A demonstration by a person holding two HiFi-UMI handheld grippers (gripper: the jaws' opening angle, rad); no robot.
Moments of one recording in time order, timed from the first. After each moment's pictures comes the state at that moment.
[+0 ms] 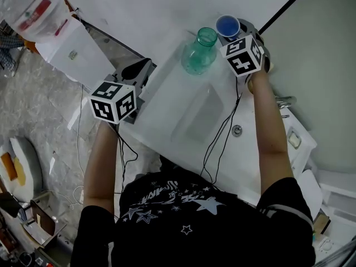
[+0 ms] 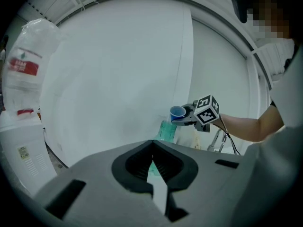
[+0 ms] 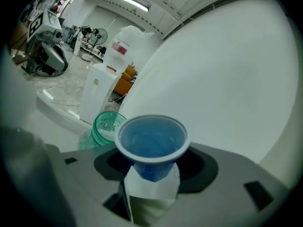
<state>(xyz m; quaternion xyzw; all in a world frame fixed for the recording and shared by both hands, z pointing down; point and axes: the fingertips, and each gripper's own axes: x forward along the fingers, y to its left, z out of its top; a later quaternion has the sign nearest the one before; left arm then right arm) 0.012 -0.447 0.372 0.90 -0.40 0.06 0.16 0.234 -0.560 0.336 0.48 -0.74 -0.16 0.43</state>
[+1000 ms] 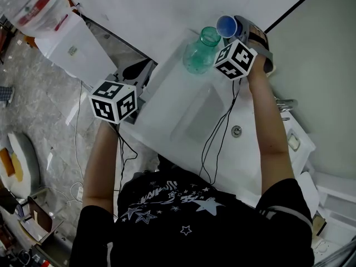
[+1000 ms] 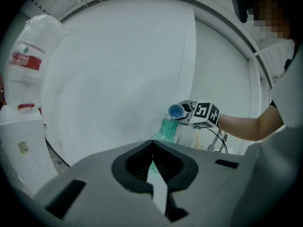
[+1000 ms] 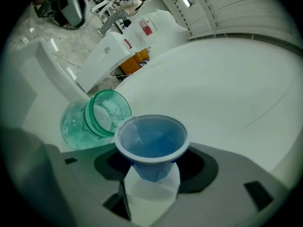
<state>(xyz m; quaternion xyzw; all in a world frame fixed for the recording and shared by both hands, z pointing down) 0.010 -0.447 0.385 0.90 -0.40 0.06 0.17 0.234 -0.573 0.346 0.46 -0.63 -0.32 0.54</state>
